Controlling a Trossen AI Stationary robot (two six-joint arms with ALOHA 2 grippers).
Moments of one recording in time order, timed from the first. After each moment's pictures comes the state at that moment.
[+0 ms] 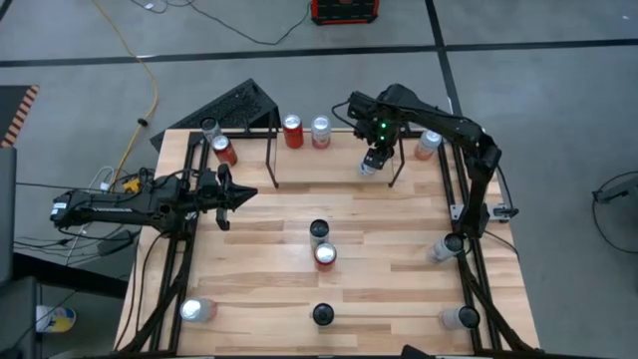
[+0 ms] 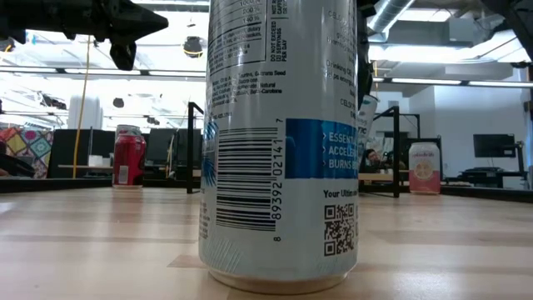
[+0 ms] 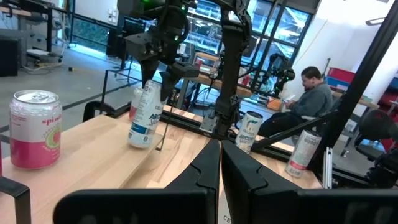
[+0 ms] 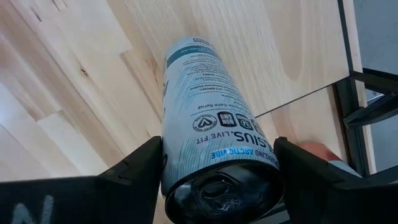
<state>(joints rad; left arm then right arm) 0.05 0.45 0.31 0.30 -0.15 -0.27 -0.55 1.87 1.89 -1.57 0.08 -0.11</state>
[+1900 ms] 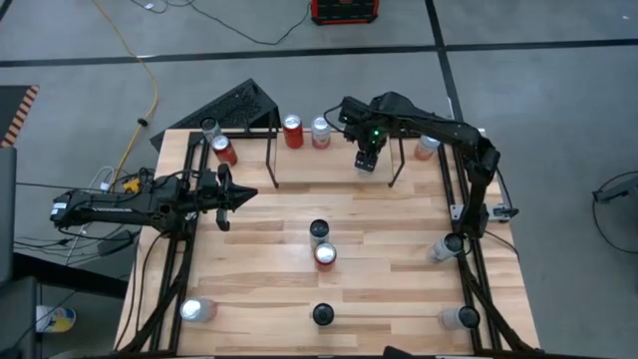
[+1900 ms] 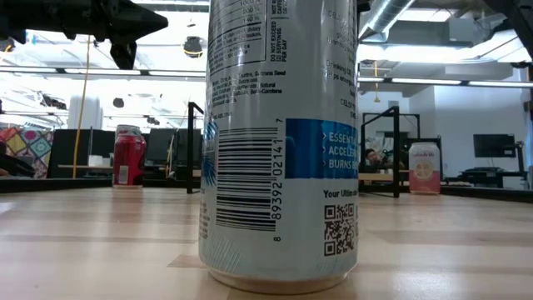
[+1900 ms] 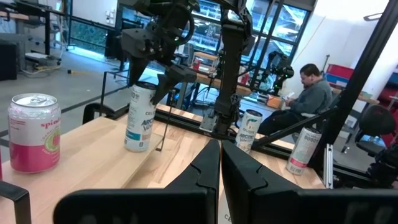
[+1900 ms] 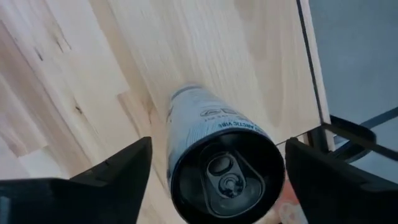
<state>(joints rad) 0.05 0.45 0.31 0.30 -0.14 -0.25 -0.47 1.87 1.89 -1.42 0.17 -0.14</state>
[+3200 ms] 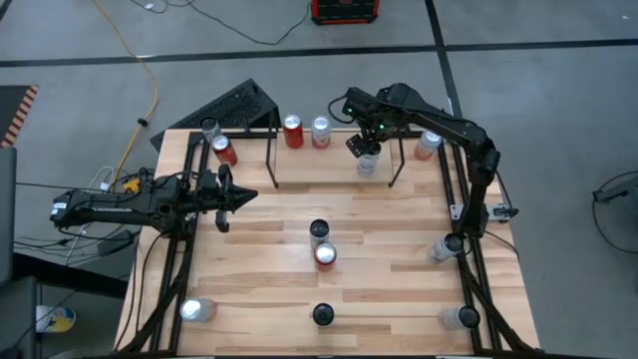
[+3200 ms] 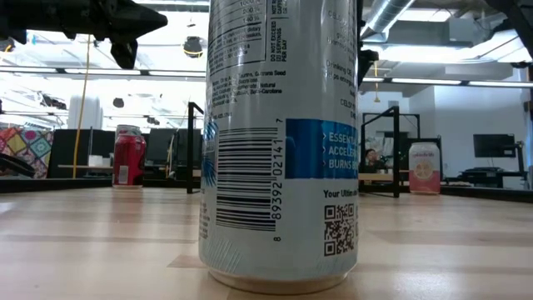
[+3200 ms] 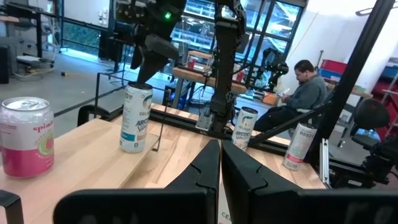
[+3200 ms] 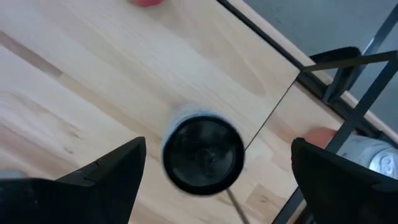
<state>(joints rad) 0.05 0.45 0.31 0.30 -0.11 -0.23 -0.47 1.87 2.03 -1.52 0.24 0.45</state>
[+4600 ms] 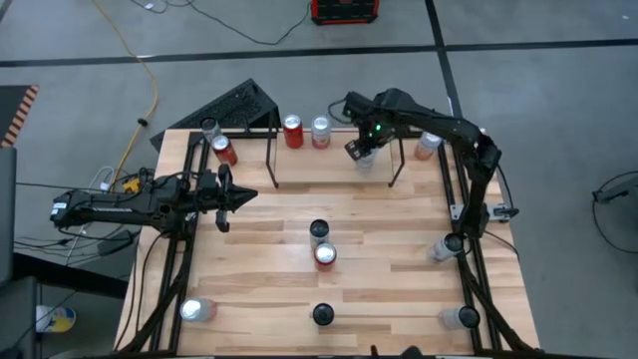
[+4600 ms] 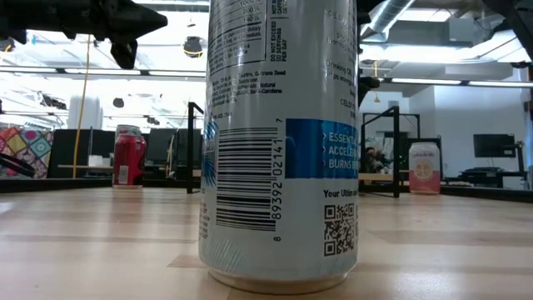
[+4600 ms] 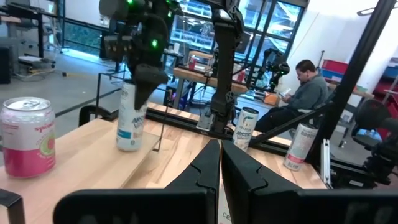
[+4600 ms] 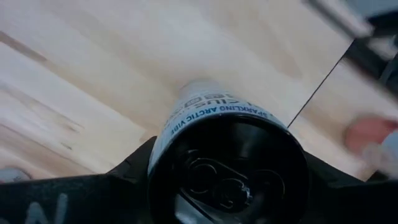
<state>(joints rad) 0.05 0.45 0.31 0.30 -0.12 -0.23 -0.55 1.87 1.84 -1.36 0.09 0.43</state>
